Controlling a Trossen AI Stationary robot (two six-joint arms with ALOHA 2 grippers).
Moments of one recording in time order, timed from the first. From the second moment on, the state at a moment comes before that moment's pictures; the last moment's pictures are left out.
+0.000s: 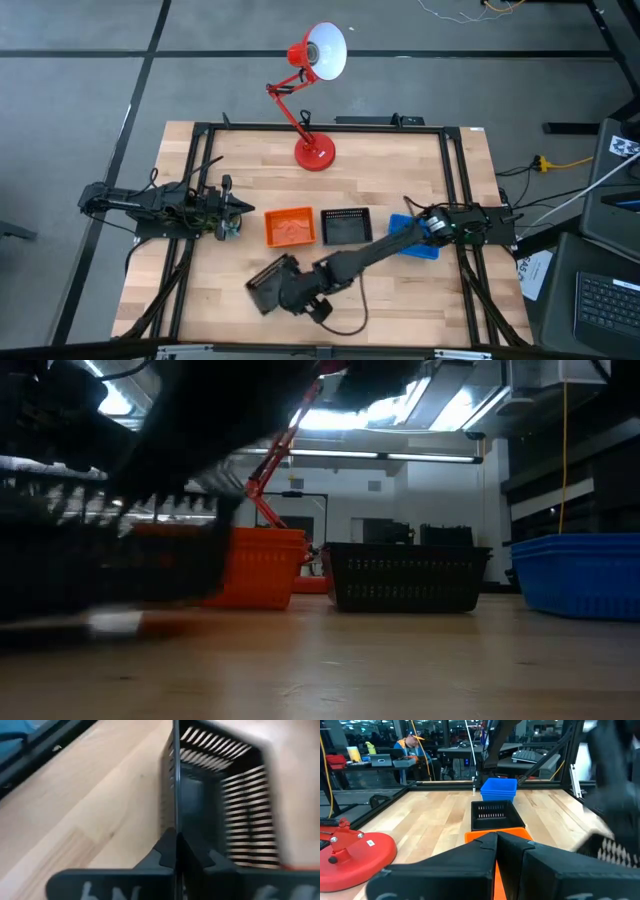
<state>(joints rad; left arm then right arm) -0.09 0.01 0.01 0.04 -0.14 0.01 0.41 2.38 2.05 -0.62 0.06 -0.35</state>
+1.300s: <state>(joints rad) -0.09 0.01 0.01 0.04 -0.14 0.01 0.43 1.47 1.31 -1.08 0.76 0.47</state>
